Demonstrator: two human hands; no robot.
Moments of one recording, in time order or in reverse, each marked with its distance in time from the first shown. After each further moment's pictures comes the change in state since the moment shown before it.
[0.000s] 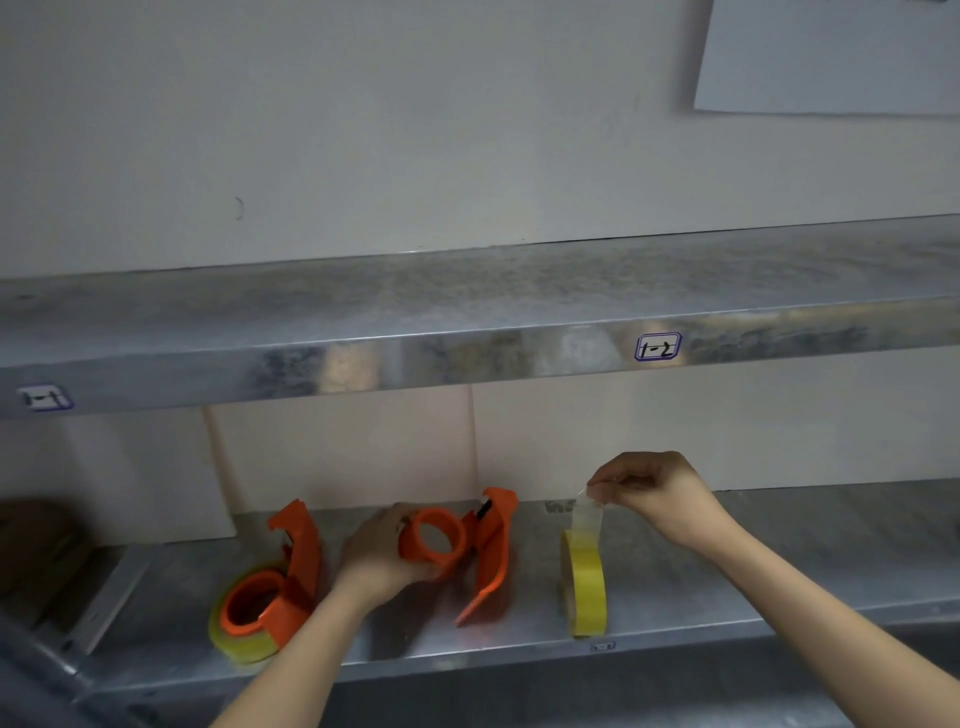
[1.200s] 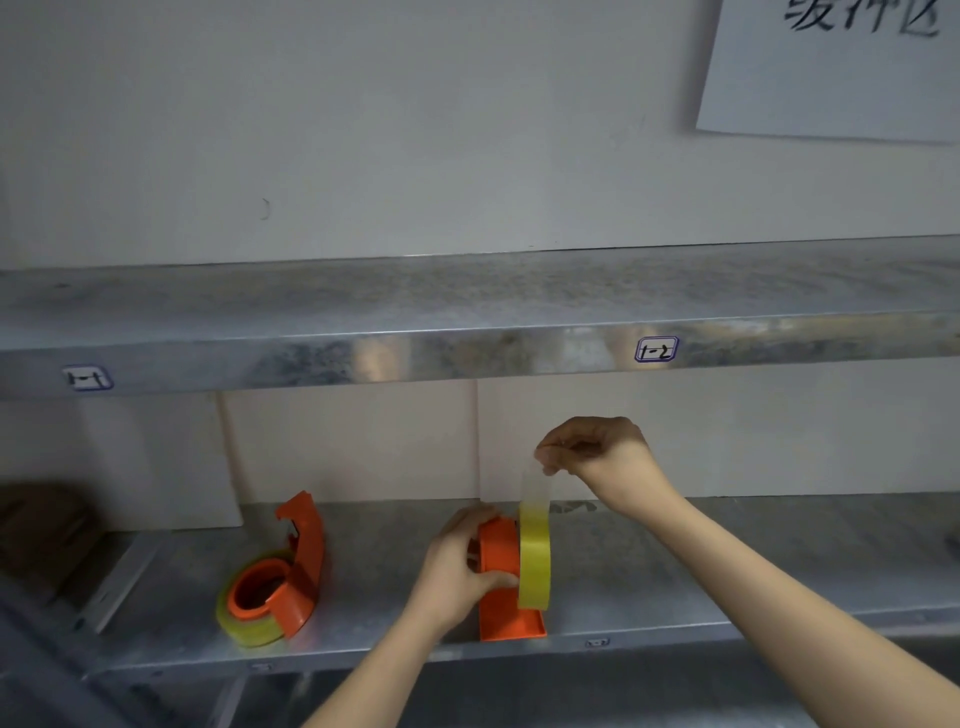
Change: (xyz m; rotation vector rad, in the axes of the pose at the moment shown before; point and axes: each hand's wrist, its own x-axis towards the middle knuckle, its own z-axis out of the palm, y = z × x) left_hand -0.031 0.048 0.051 -0.355 -0.024 0.219; right_hand 0.015 -0.047 0.033 -0.001 0.041 -0.065
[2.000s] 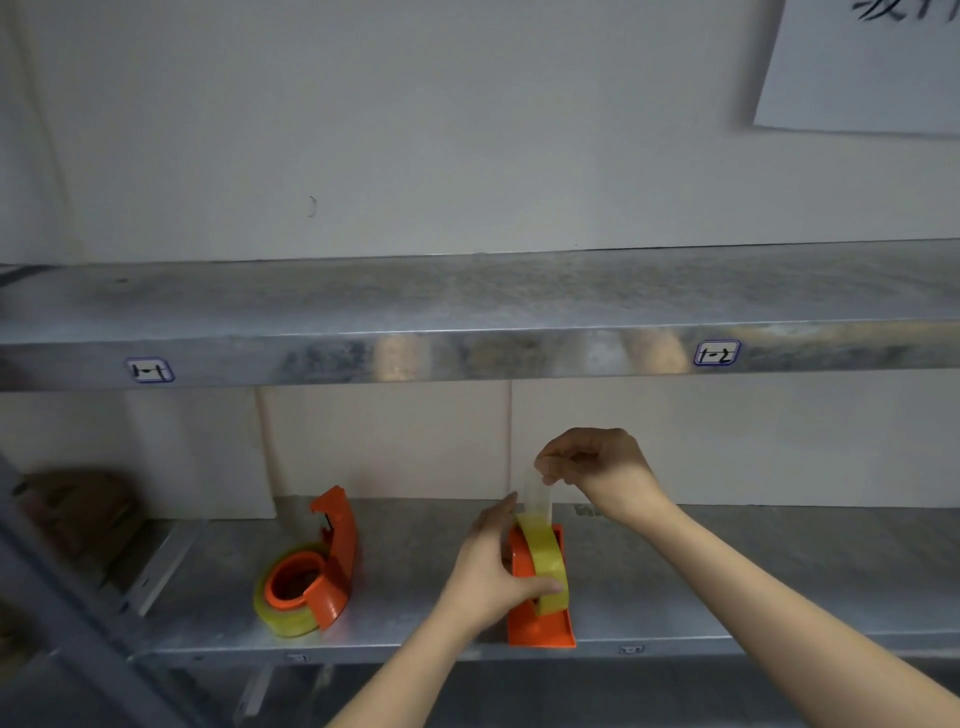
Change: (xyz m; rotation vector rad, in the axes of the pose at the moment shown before) left_hand -0.007 0.014 -0.010 -0.023 -0.021 -0.107; right_hand 0.012 0.000 0.038 -0.032 -0.060 0.065
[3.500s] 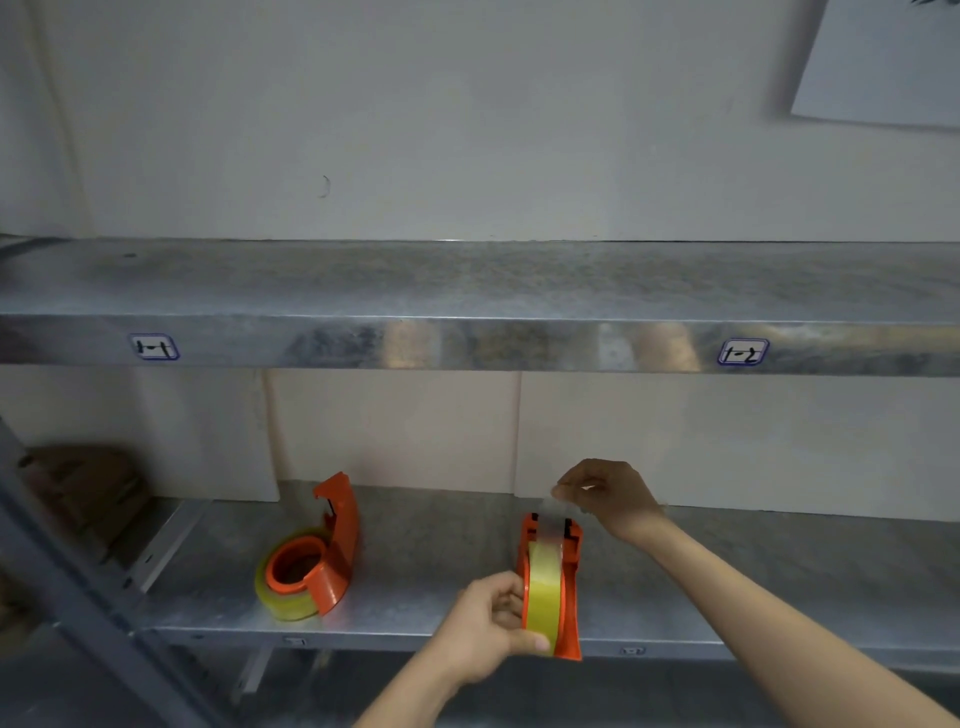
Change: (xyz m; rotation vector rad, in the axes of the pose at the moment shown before) left_hand -0.034 -0.020 0.009 -0.225 -0.229 -0.253; right_hand 0.018 0.074 0.008 -0.067 -0.074 0.119
